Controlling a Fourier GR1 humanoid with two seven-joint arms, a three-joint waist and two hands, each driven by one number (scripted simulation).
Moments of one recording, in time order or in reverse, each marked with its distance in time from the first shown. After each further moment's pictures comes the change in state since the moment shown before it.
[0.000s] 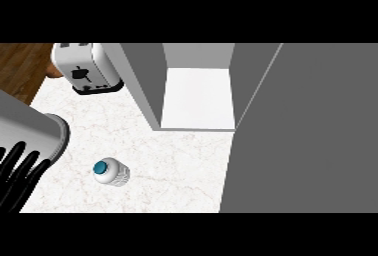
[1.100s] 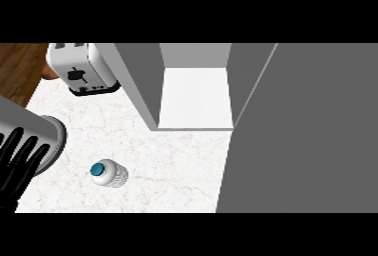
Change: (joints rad) left arm -0.087 -0.029 0.027 0.080 -0.056 -0.020 -0.071; right arm -0.096 -0.039 0.045 -0.012 0.021 -0.089 0.104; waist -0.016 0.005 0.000
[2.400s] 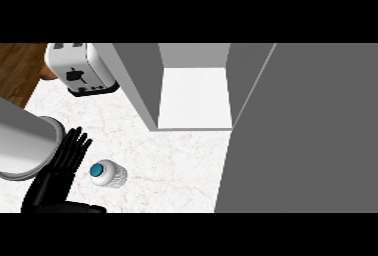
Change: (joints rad) left arm -0.141 -0.039 0.015 0.710 -0.324 -0.127 -0.473; right arm -0.068 -0.053 0.059 -0.007 0.020 -0.077 0.061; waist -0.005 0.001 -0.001
